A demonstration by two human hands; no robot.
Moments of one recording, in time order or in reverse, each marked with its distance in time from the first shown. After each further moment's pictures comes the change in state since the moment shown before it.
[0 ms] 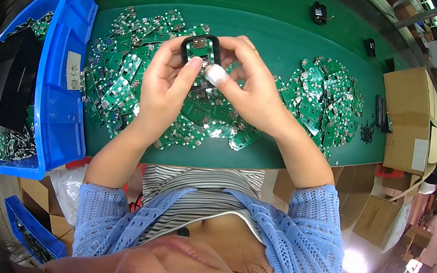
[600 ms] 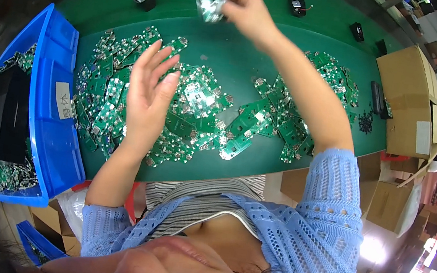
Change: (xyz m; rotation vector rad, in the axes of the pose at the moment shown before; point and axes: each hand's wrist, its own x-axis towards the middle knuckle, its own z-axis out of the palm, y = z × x) left_hand 0.005 -0.012 -0.003 0.232 0.039 -0.015; right_hand 0.099 0.056 -0.072 -0.084 0.145 0.136
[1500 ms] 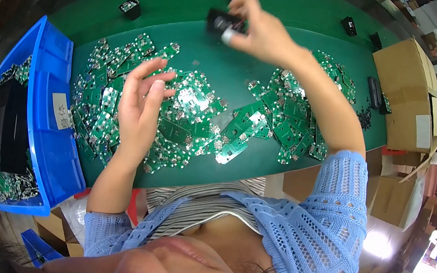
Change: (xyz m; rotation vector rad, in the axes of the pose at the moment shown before) left_hand -0.003 0.003 -0.006 0.115 -0.013 0.012; right_hand -0.030 0.000 -0.034 -0.636 -0.104 -0.295
